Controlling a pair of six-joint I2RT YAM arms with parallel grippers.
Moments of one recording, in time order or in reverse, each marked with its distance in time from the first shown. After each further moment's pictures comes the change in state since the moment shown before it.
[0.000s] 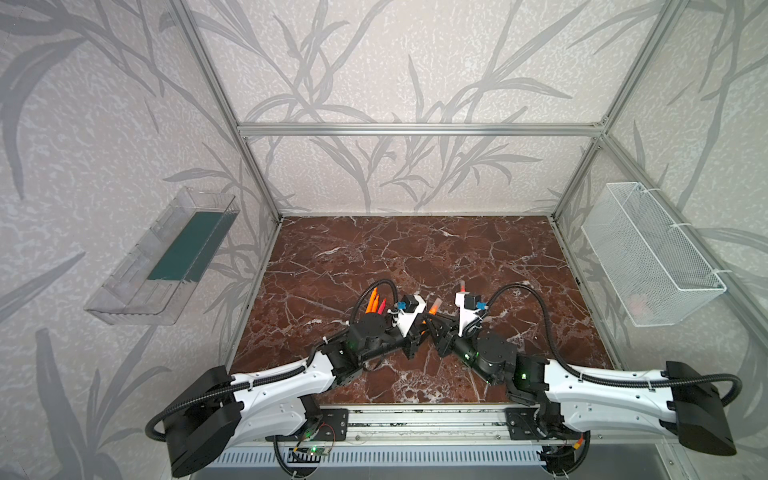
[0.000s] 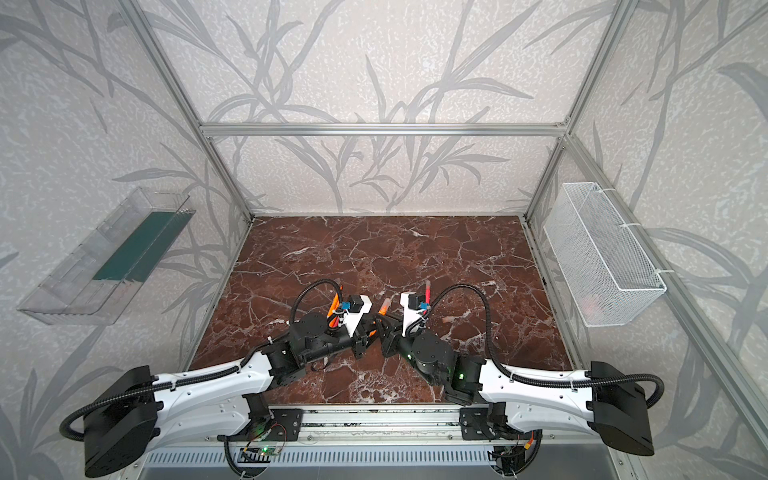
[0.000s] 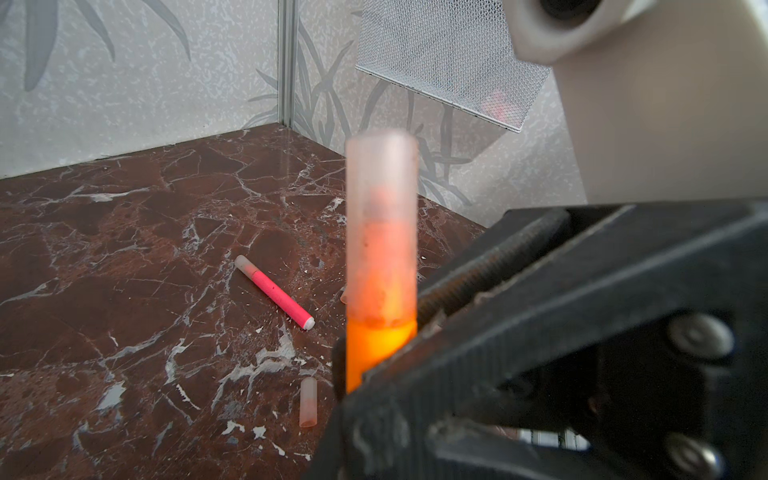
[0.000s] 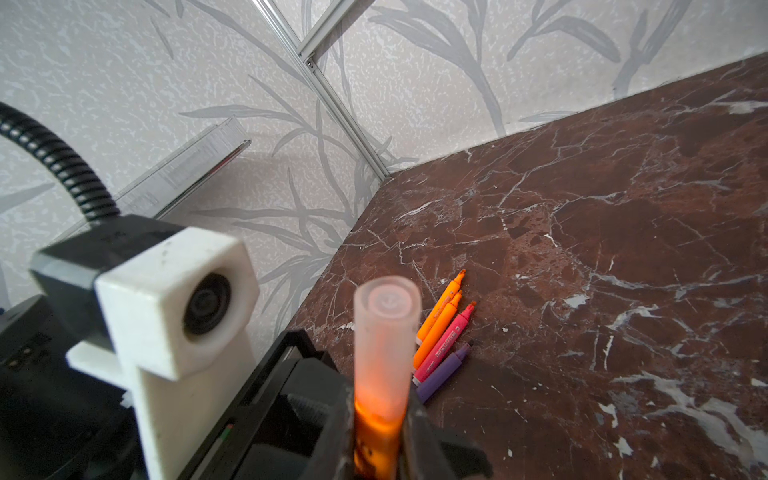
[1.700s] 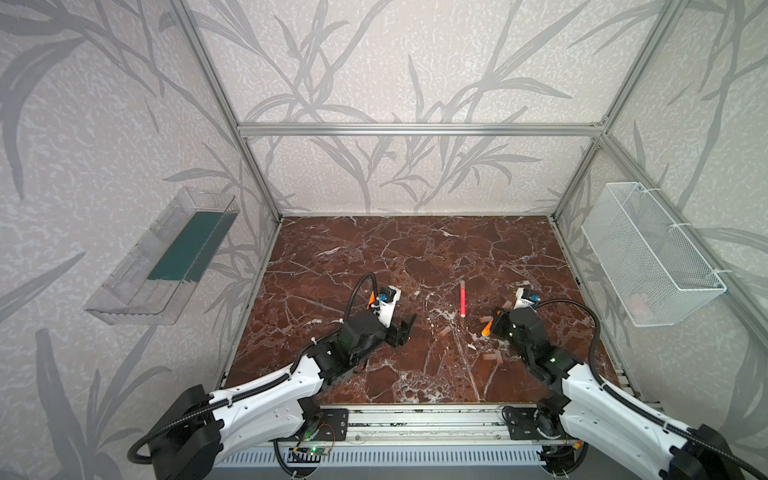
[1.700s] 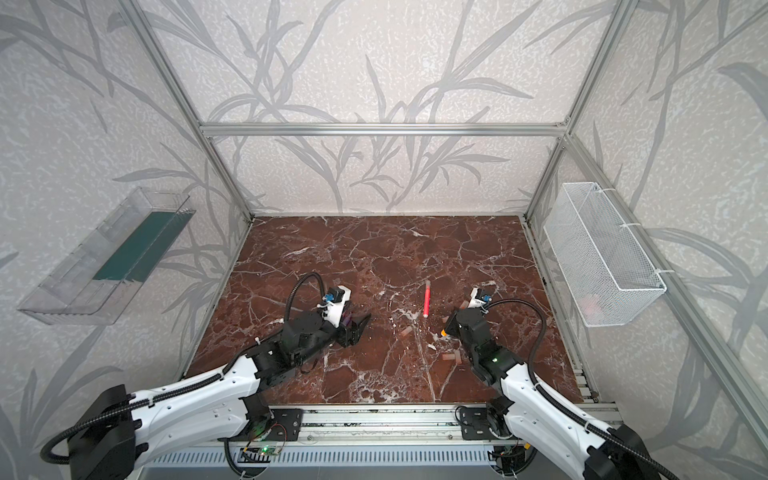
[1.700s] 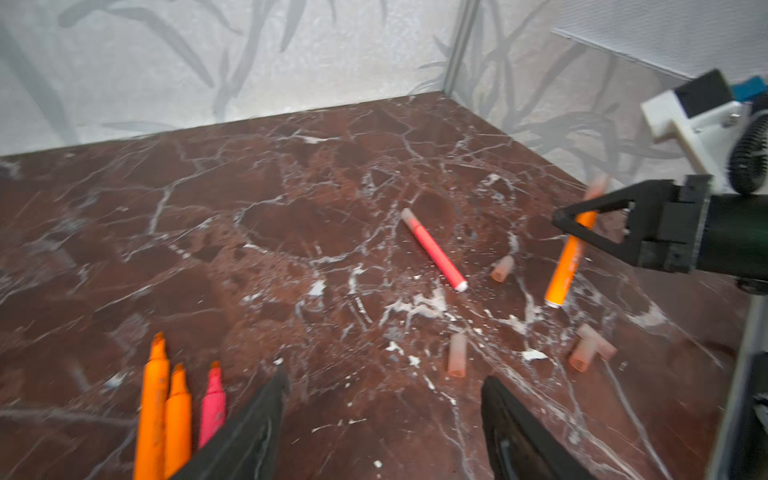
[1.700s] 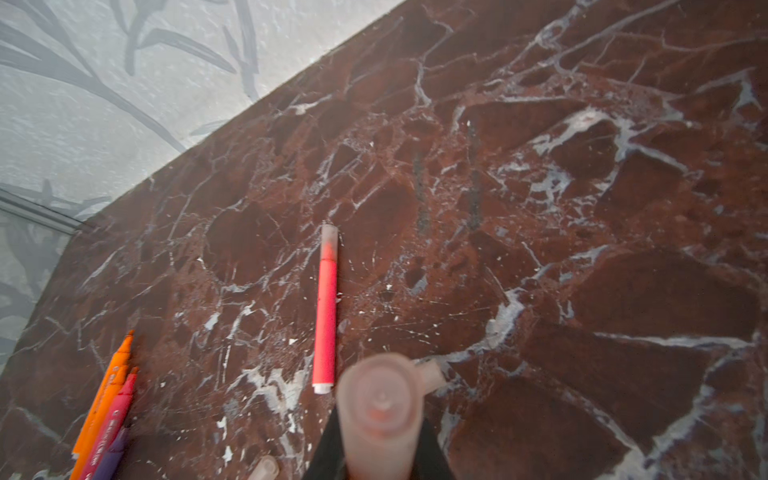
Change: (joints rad) left arm 0.109 -0.125 -0.008 -0.332 -0.401 -0.053; right arm -0.737 -0.159 -0.179 -0.466 -0.167 0.034
